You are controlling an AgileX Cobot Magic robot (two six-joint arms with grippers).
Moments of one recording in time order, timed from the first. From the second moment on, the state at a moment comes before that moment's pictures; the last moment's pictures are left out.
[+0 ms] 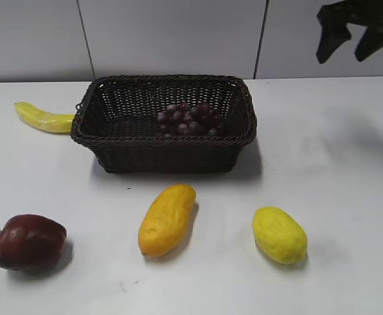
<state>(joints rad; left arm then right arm) 0.06 0.00 -0.48 0.08 1.08 0.04 0.10 2.08 -1.98 0.11 1.20 -0.09</state>
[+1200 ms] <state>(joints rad) 0.06 0.00 -0.48 0.08 1.08 0.04 0.05 1.25 -0.87 0.07 1.01 -0.08</state>
